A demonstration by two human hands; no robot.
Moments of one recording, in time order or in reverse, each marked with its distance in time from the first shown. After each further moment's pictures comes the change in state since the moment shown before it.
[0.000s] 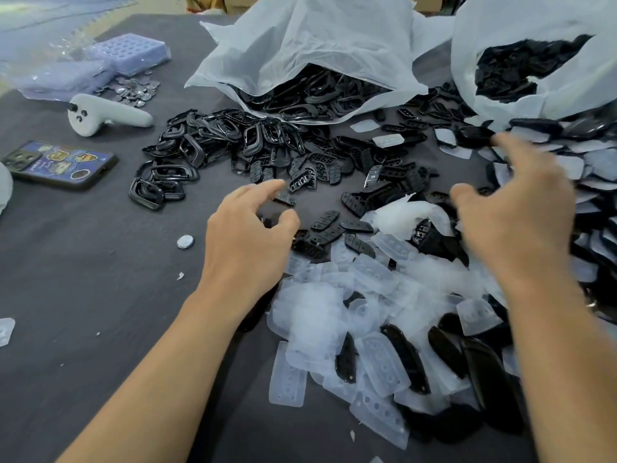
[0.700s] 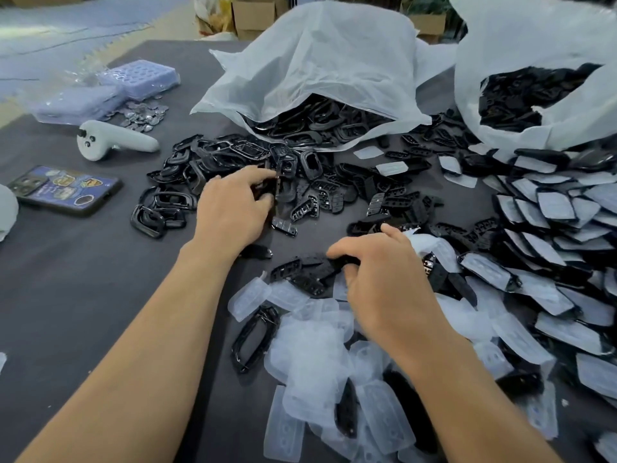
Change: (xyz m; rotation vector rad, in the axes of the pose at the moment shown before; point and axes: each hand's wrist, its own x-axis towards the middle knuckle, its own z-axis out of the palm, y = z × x) left_hand 0.110 -0.027 0.010 0.381 0.033 0.203; right_hand -0.046 -0.041 0.064 0.016 -0.434 -0.426
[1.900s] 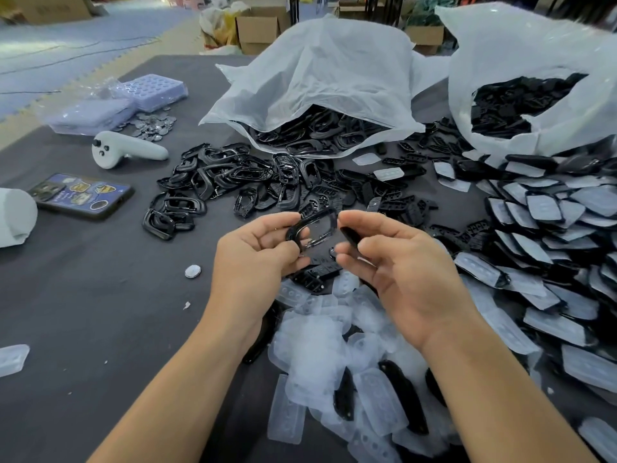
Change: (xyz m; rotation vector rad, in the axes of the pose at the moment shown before) left_hand -0.103 0.061 -0.035 -1.250 -0.105 -0.438; right_hand -0.003 -0.003 -0.026 1.478 -0.073 0.433
